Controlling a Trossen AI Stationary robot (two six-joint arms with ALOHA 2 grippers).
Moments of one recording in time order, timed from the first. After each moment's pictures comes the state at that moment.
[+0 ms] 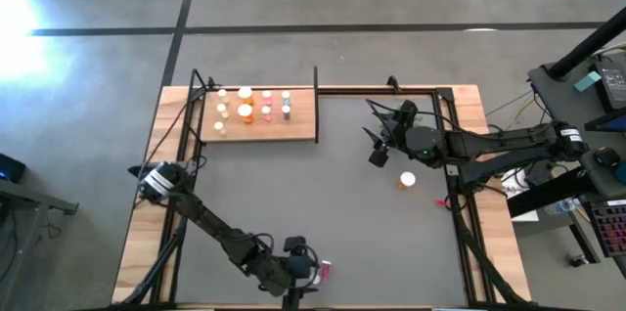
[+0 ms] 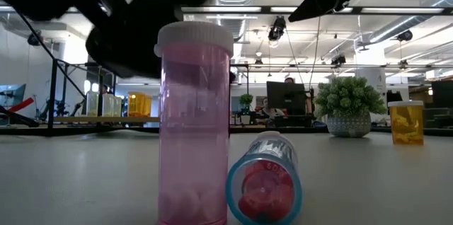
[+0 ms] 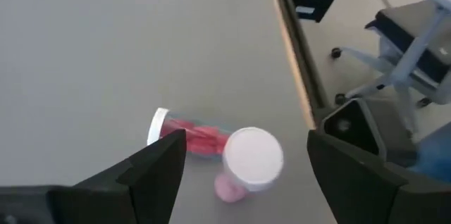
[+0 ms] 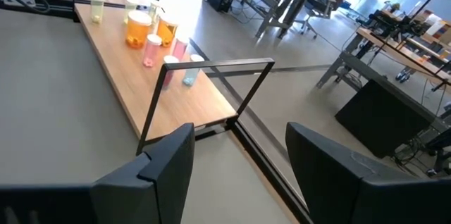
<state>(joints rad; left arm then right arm) -0.68 1.97 1.17 0.20 -0.37 -0.54 0.02 1.05 0.76 -0.07 0.69 -0.16</state>
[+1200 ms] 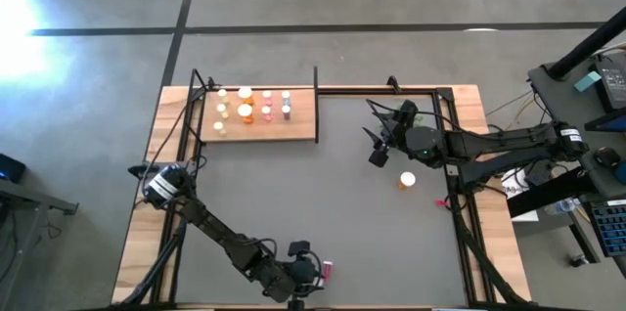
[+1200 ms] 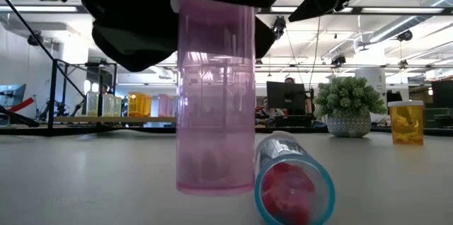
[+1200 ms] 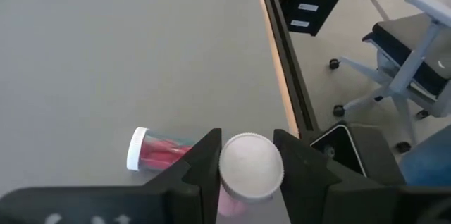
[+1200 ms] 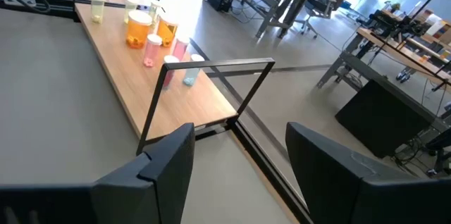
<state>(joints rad) -0.69 2.02 1.24 0.21 -0.39 -0.54 0.02 1.05 0.76 -0.07 0.69 -0.16</state>
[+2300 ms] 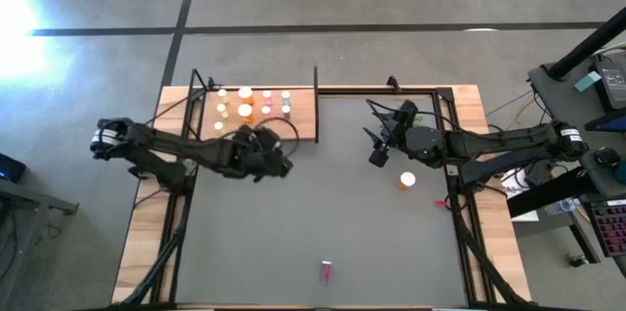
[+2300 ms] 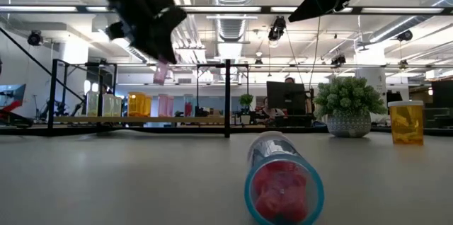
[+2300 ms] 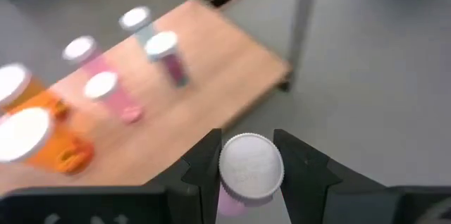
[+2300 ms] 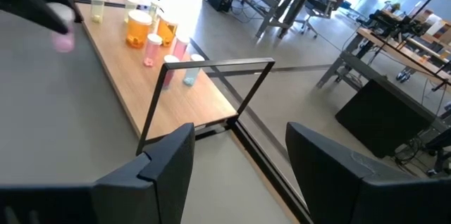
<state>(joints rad) -0.09 1.36 0.97 -0.58 -0.77 -0.73 0.02 1.05 0.76 -0.07 0.69 -0.16</state>
